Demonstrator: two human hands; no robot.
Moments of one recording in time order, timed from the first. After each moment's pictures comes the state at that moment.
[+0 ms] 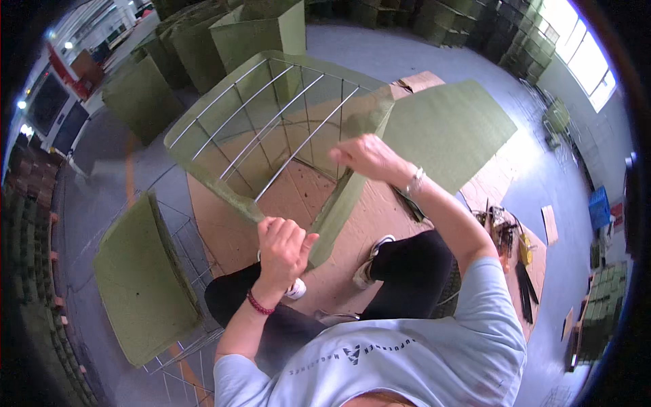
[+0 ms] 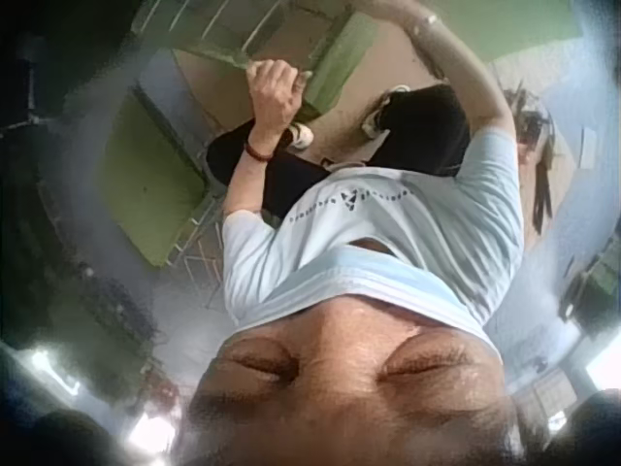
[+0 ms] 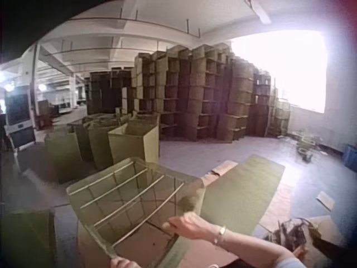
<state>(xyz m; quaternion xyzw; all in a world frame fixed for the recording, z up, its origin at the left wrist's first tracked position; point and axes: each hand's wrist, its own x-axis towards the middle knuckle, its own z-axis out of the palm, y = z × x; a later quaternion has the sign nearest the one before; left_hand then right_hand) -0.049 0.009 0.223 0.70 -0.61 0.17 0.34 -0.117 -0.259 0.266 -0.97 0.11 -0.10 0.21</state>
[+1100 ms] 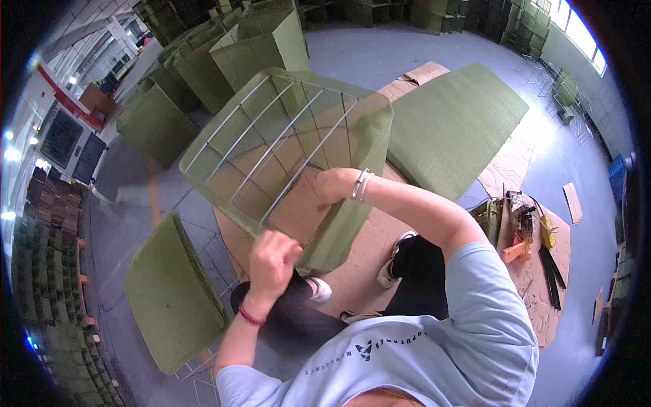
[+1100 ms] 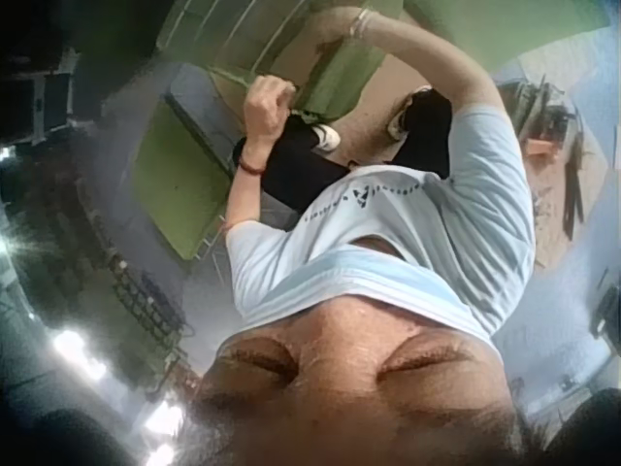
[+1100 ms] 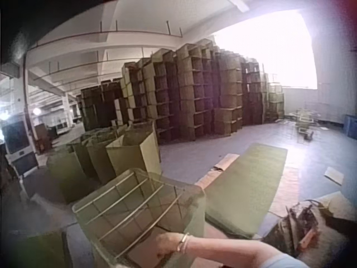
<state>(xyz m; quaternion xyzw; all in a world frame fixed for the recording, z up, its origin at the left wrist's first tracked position) -0.023 0.042 0.249 0.72 -0.62 0.05 0.32 -0.055 -0.215 0.227 -0.98 -0.07 0.19 0.05</state>
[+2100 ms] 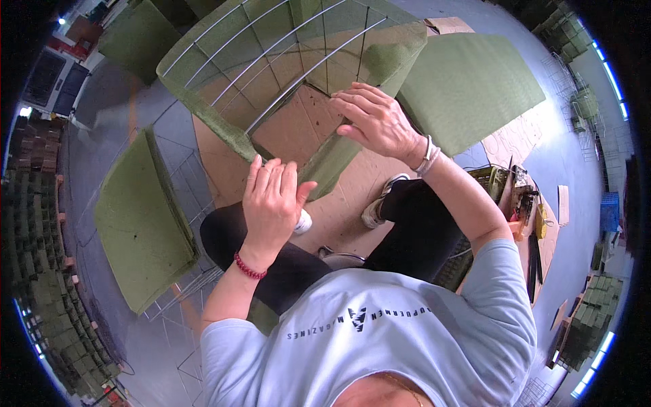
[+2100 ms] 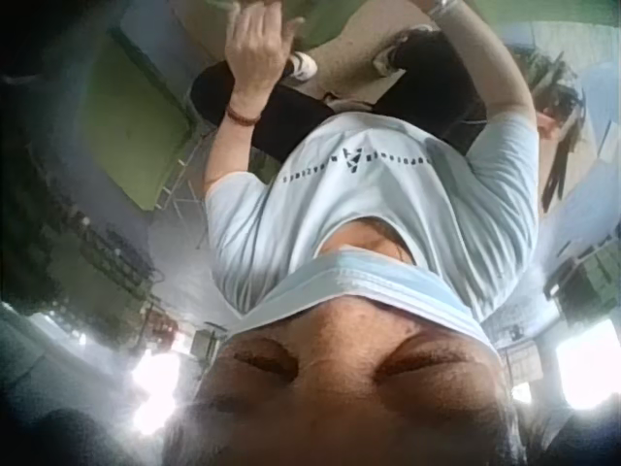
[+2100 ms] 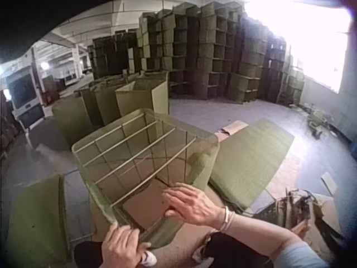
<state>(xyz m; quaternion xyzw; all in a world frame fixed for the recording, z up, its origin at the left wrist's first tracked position) -0.061 0.043 0.223 0.77 -0.57 0.24 0.15 -0.128 -0.210 0.220 -0.87 -0.16 -0.46 0.06</state>
